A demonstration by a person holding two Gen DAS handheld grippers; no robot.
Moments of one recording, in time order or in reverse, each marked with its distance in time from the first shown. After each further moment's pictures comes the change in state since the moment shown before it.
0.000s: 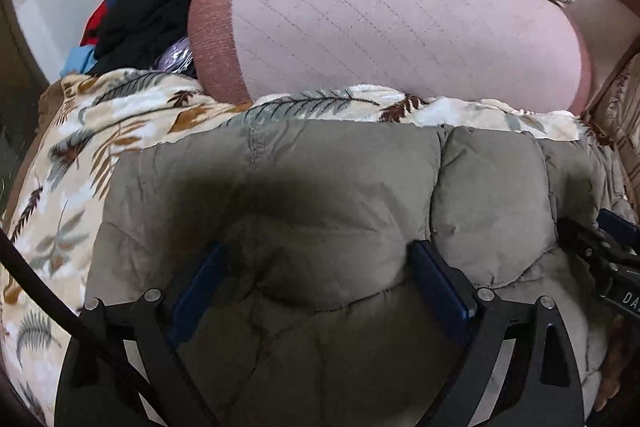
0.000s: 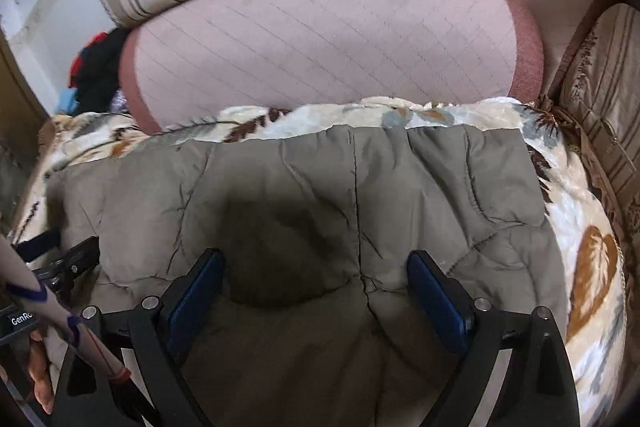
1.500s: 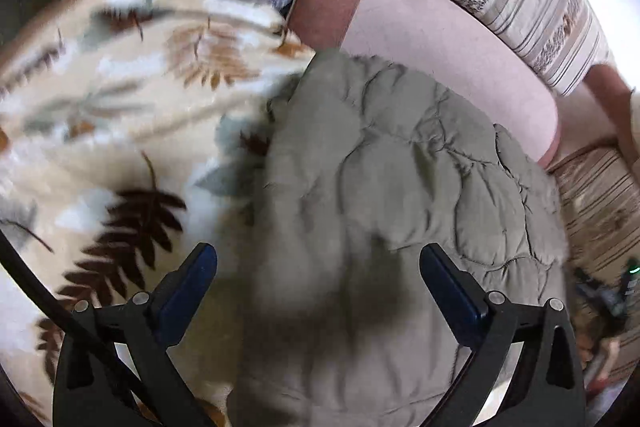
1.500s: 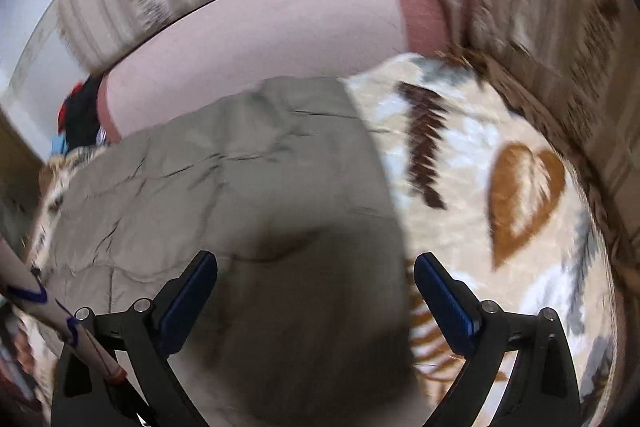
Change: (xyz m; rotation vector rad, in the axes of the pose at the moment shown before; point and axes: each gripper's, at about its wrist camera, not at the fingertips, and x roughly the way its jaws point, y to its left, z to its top) left arm -0.040 0.182 -0.099 -0.337 0.044 -0.324; right arm -0.074 -0.134 -0.079 0.247 -0.034 0.019
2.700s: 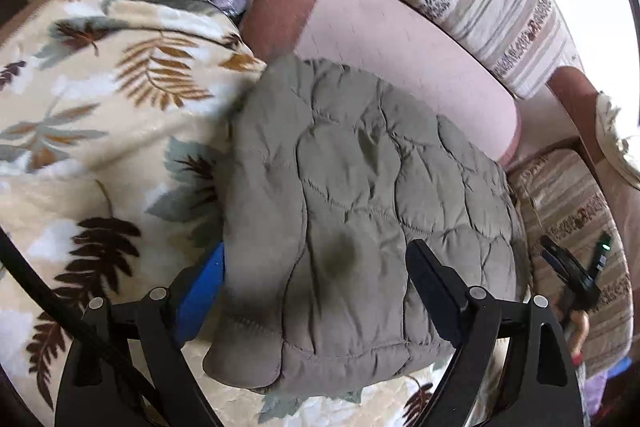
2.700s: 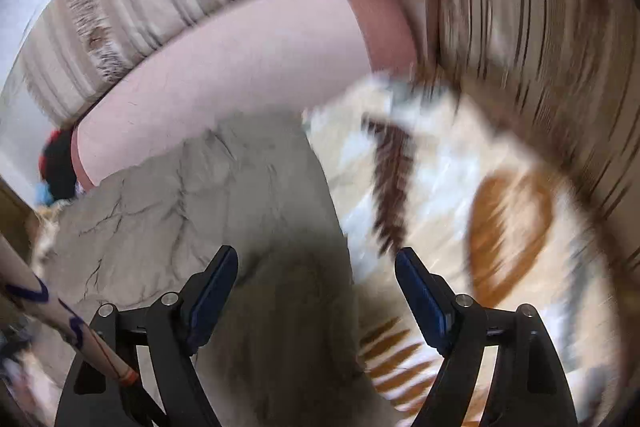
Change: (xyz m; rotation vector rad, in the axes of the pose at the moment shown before) left arm -0.016 -0.031 0.024 0.032 -0.026 -0.083; right arm -0.016 0.028 0.043 -0.039 -0.130 -0.049
